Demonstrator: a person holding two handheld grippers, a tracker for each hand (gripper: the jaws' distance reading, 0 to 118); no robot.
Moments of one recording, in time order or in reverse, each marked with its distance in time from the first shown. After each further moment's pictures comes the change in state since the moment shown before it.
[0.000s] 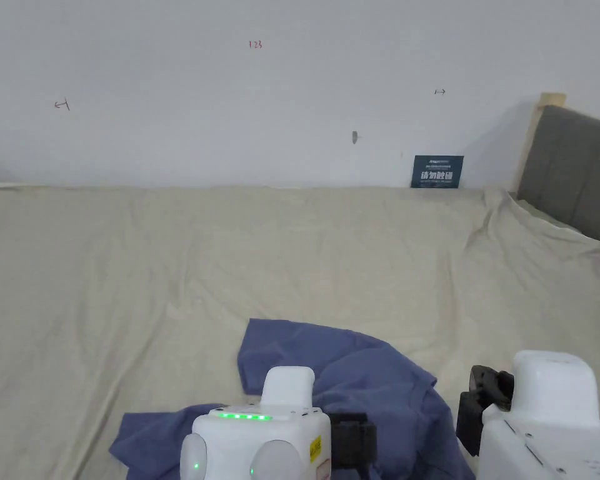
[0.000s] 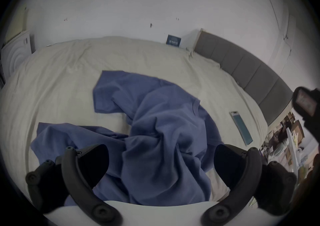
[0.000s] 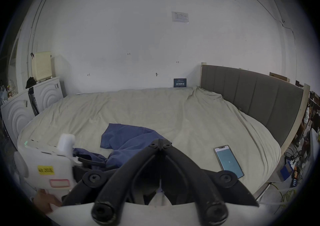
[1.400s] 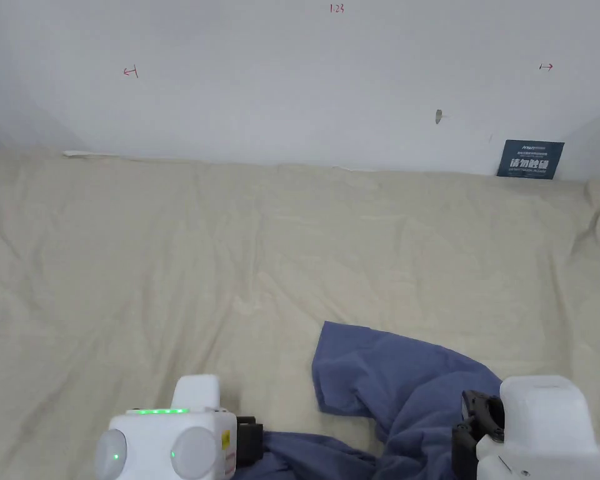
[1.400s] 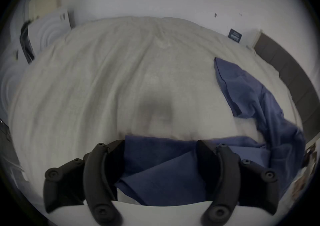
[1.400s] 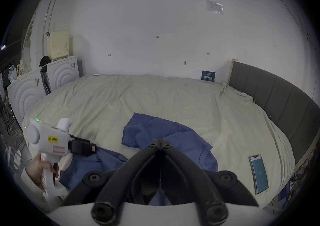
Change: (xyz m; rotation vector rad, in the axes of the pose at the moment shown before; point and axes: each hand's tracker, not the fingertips) left arm -0.187 0.017 -0.028 -0.151 0.408 0.117; right arm -0.089 0.004 -0.080 -0.115 0.160 0.141
